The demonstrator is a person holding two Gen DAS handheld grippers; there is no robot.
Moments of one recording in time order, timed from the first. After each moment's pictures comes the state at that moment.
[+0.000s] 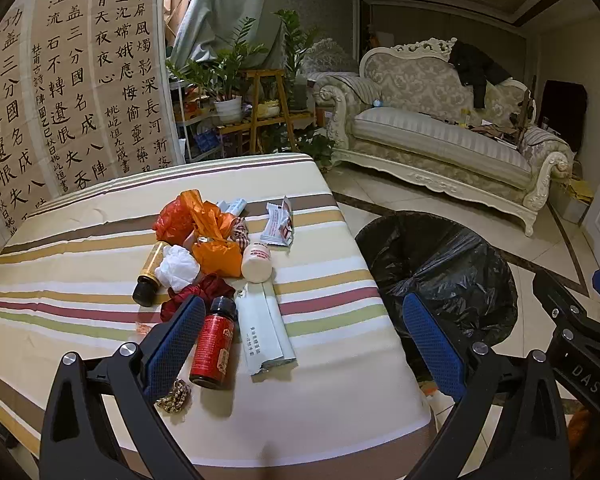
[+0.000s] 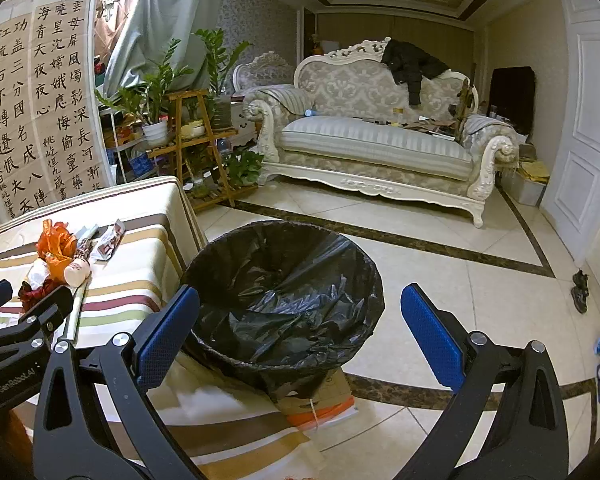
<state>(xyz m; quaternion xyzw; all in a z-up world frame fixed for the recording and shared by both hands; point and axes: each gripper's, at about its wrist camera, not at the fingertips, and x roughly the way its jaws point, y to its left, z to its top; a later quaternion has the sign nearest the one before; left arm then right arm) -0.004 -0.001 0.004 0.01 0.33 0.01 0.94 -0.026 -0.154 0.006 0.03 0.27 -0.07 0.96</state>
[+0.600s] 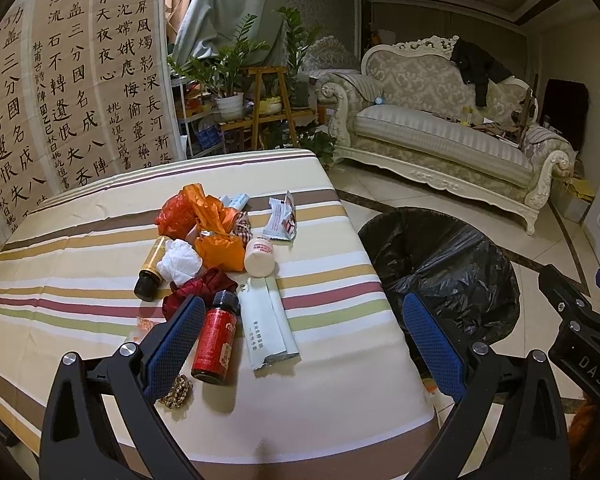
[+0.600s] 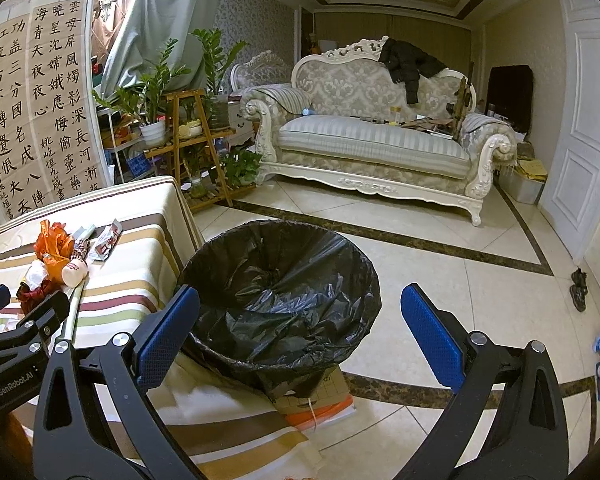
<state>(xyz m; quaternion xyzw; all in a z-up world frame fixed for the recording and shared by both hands) -0.005 0.002 -0.001 0.00 0.34 0.01 0.94 -0.026 -0.159 0.005 0.03 0.28 -0.07 0.96</state>
